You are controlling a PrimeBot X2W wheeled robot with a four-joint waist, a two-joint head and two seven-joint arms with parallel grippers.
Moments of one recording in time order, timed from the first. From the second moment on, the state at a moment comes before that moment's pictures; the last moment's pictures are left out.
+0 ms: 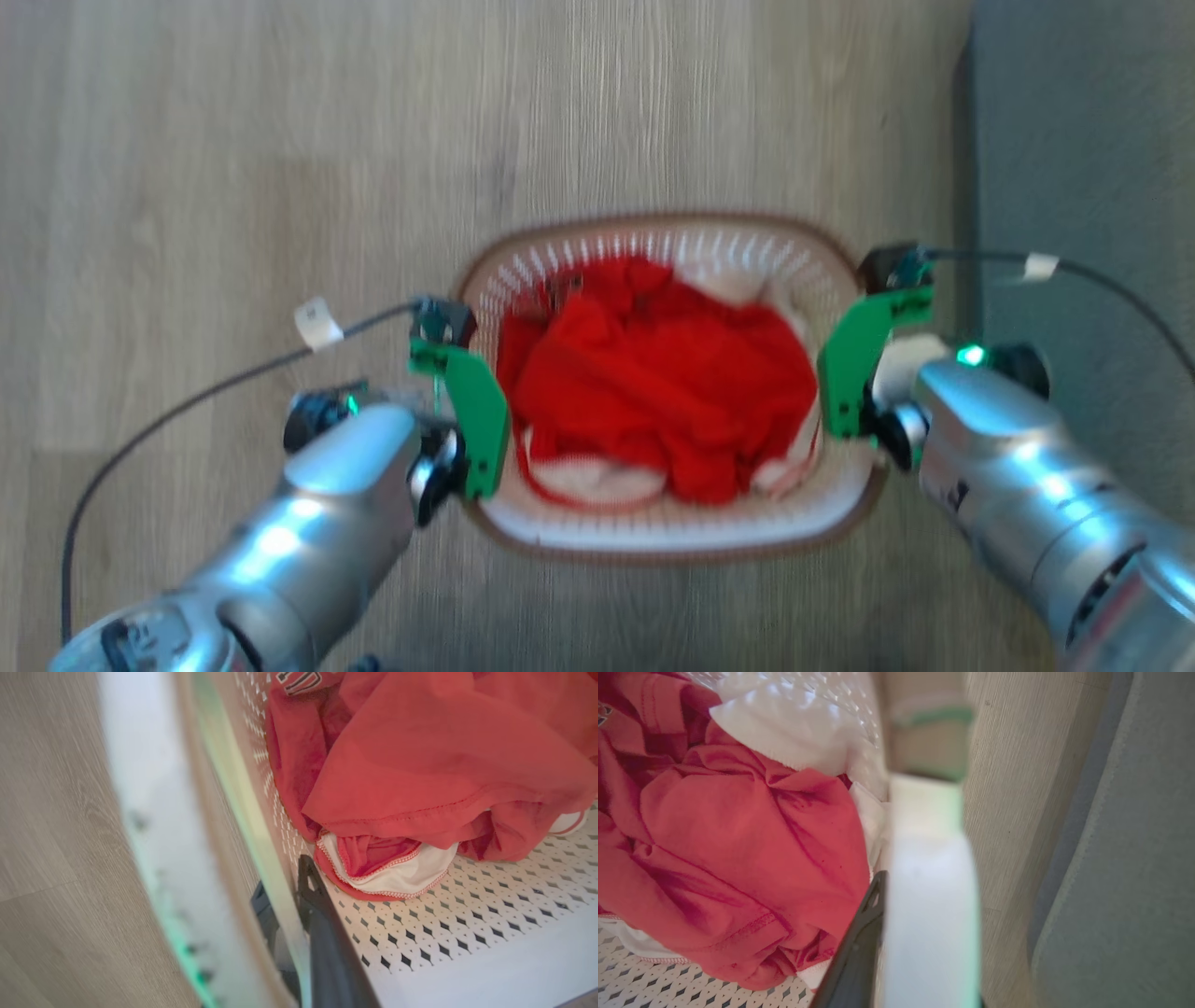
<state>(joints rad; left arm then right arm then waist) -0.82 0.05 -1.28 1.13 -1.11 -0.05 0.23 -0.91 -0.08 1.14 1.29 1.07 0.12 0.12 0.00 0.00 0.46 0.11</state>
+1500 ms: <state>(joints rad) -1.03 0.06 -1.28 1.08 -1.01 0.07 0.03 -1.10 -0.11 1.01 1.31 0.99 0.12 -0.03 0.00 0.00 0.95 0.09</state>
